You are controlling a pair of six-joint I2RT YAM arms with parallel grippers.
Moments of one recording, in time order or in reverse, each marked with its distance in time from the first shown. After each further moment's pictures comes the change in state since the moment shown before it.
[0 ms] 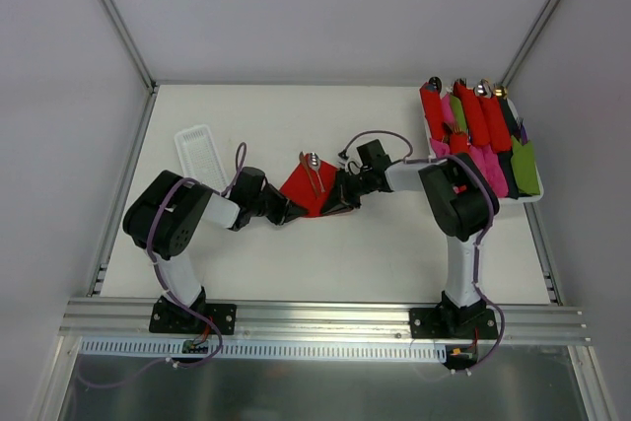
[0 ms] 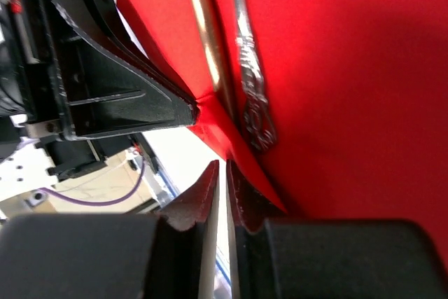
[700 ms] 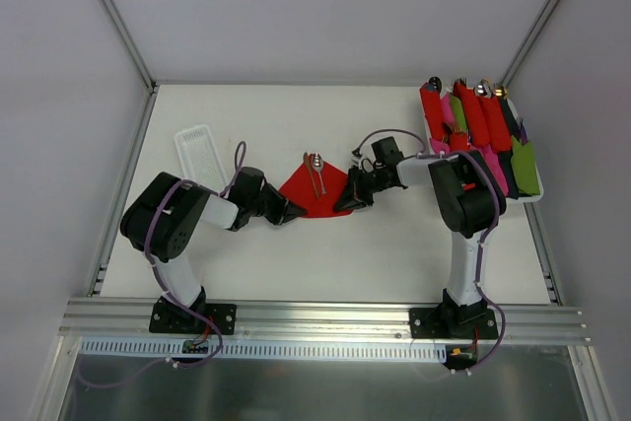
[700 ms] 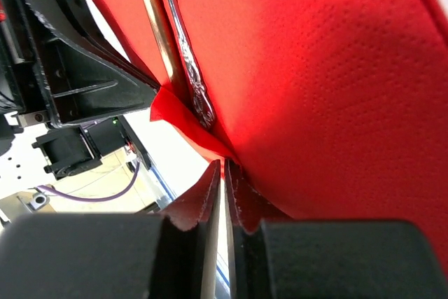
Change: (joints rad) left arm 0.010 -0.021 -0.013 -0.003 -0.013 0.028; right arm -0.100 0.002 0.001 -0.094 -0.018 -0.094
